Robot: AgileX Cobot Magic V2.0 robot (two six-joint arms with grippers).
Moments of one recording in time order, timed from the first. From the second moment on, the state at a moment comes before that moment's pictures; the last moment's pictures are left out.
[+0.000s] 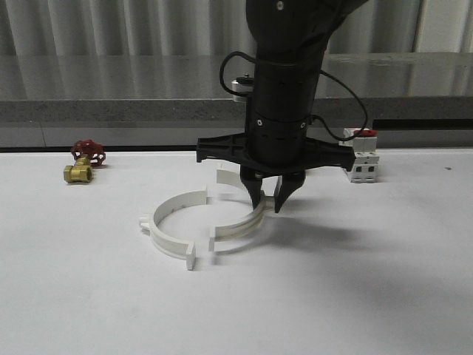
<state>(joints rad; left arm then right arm) -0.16 0.21 -0.44 0.14 0.64 -0.30 0.61 2.06 -1.48 -0.25 0.71 0.88</state>
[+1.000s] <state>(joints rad) -0.16 0.21 -0.44 0.14 0.64 -0.30 0.63 2.07 -1.48 -0.24 0.69 0.91</state>
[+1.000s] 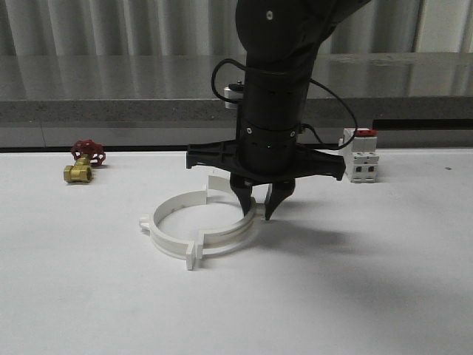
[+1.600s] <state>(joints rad) -0.16 0.21 -0.44 0.14 0.64 -0.30 0.63 2.10 -1.48 -0.21 0.69 0.91</state>
